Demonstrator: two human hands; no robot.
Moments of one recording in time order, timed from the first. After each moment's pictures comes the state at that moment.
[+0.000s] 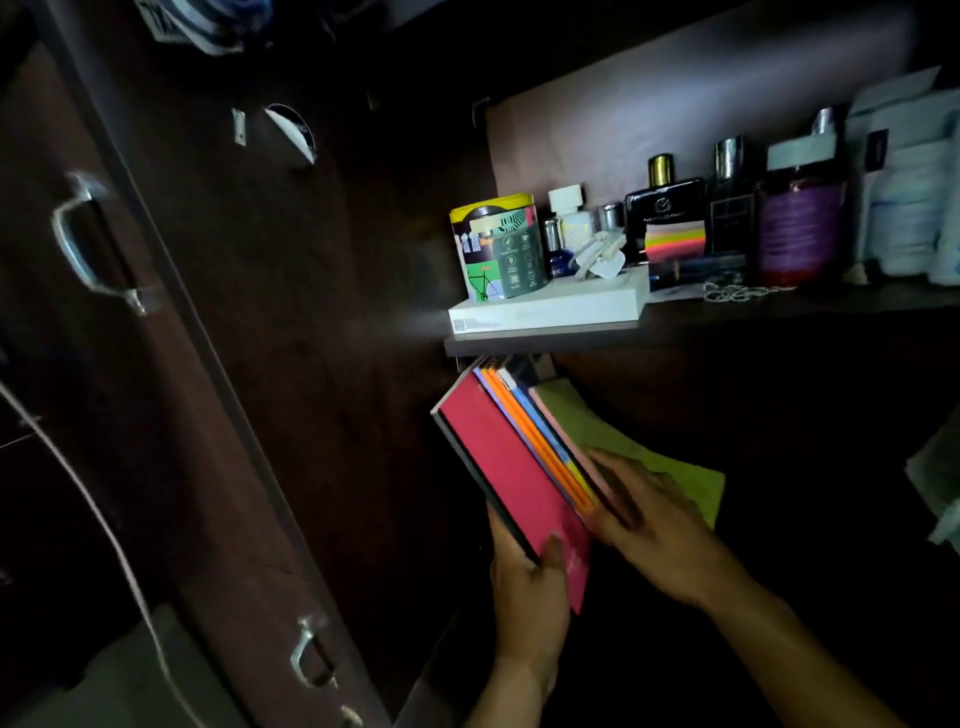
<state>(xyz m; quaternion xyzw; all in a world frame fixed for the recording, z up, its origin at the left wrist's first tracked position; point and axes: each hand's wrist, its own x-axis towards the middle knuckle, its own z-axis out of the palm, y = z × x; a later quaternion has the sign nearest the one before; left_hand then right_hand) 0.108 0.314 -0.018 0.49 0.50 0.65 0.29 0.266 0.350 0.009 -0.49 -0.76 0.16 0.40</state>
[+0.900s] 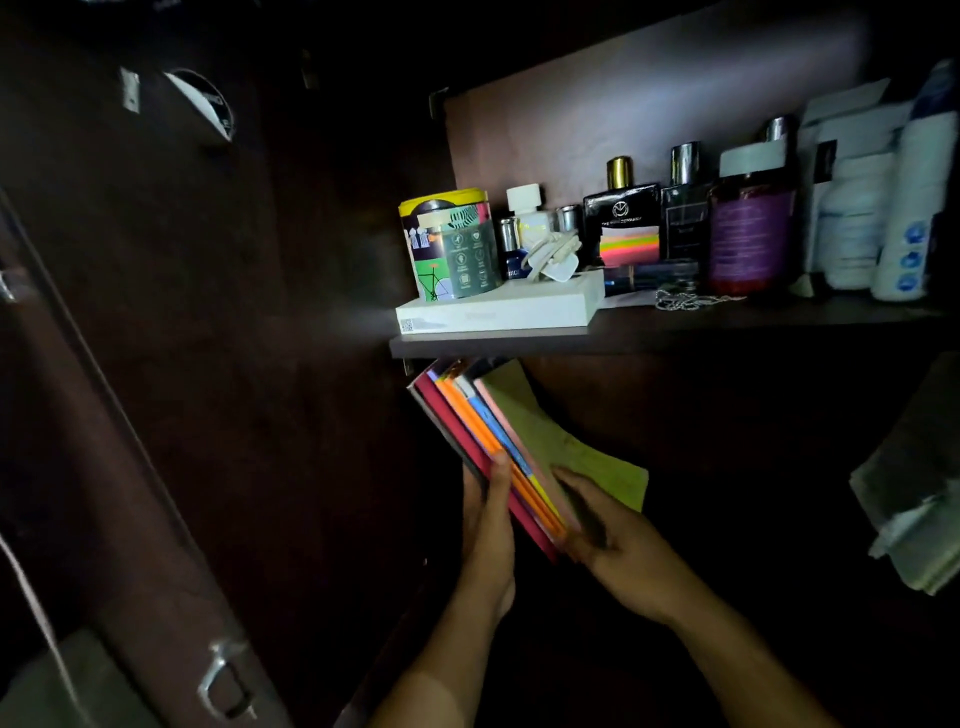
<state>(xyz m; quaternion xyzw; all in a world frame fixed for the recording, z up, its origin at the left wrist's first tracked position) 0.133 0.367 0.016 0.43 0.40 0.67 0.45 0.284 0.360 -0.006 -0.45 -0.73 0.31 0.40</state>
